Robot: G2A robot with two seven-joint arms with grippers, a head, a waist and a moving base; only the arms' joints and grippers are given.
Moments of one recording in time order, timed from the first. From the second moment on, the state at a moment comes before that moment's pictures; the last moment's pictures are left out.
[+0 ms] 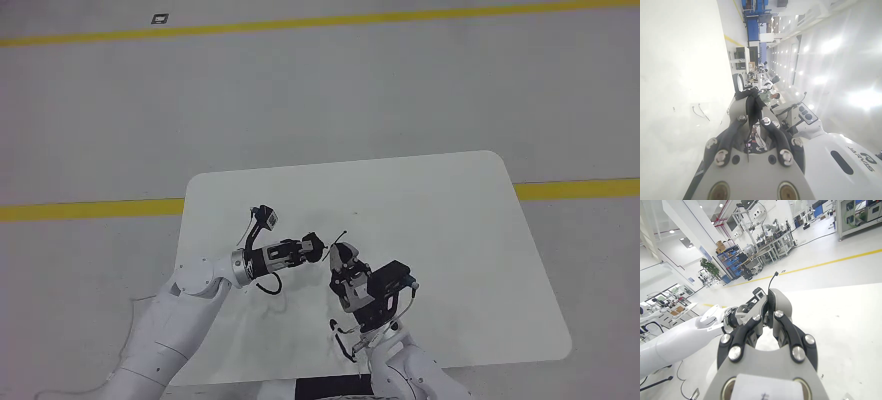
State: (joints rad) left arm 1.35 -1.12 -1.14 -1.41 -0.46 -0.34 -0.99; right arm -1.86 -1.31 0.91 -1.97 -1.17 0.10 -0.30
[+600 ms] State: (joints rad) left arm 1.35 -1.12 -1.14 -1.41 -0.46 -0.34 -0.99; right arm -1.76 -1.34 0.86 -1.84 -1.23 0.24 -0.39
